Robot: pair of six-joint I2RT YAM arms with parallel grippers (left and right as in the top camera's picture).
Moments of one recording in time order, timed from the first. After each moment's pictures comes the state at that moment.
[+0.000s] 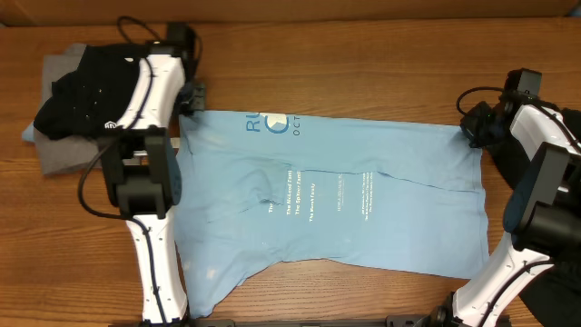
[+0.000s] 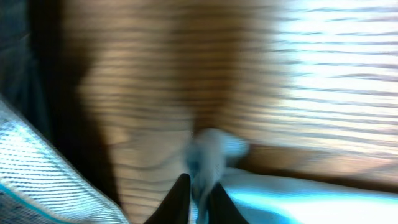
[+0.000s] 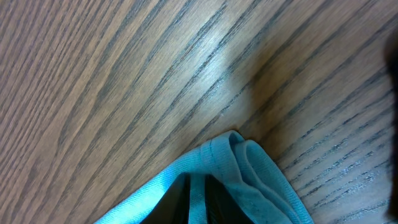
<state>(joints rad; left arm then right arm) 0.02 2.44 2.11 -1.12 -0.20 -0.04 -0.34 2.10 1.43 -0.61 -0.12 0.52</state>
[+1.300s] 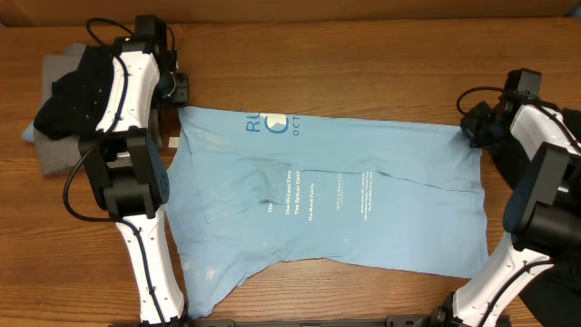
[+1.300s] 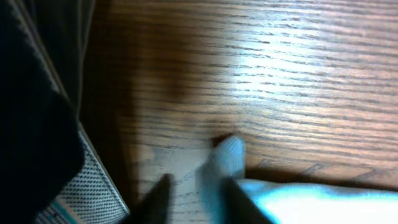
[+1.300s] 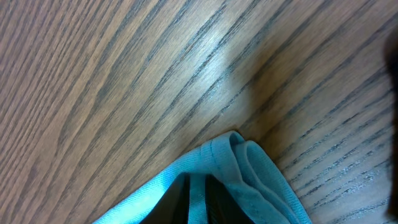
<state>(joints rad) 0.08 2.44 2.16 -1.11 -0.05 -0.02 -0.34 2.10 1.43 -0.61 -0.12 0.52</state>
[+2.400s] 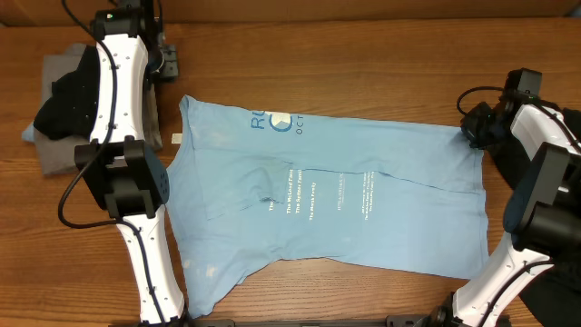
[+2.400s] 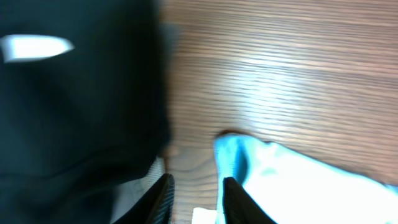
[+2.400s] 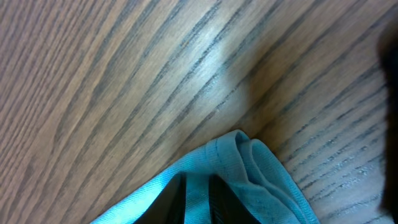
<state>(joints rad) 0.08 2.44 2.45 -1.27 -0.06 -0.02 -0.34 2.10 1.43 -0.63 -0.12 0.52</state>
